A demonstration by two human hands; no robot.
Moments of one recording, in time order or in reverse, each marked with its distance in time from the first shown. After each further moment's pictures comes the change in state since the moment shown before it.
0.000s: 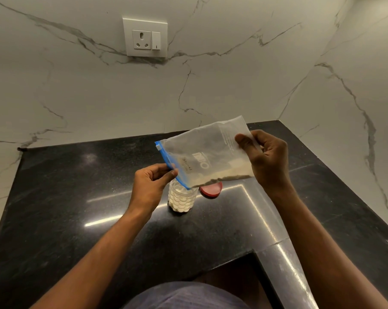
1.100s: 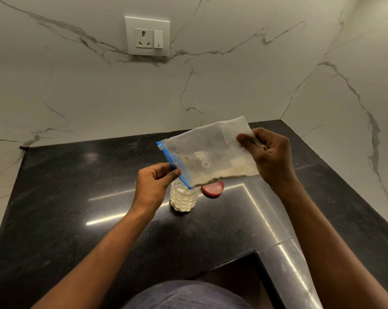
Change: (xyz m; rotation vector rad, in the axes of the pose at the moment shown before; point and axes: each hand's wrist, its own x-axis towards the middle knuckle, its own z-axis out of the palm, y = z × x) left_hand 0.003 -0.003 0.002 -0.047 -0.019 0.011; right_hand 0.008 0.003 -0.008 0.044 -0.087 0.030
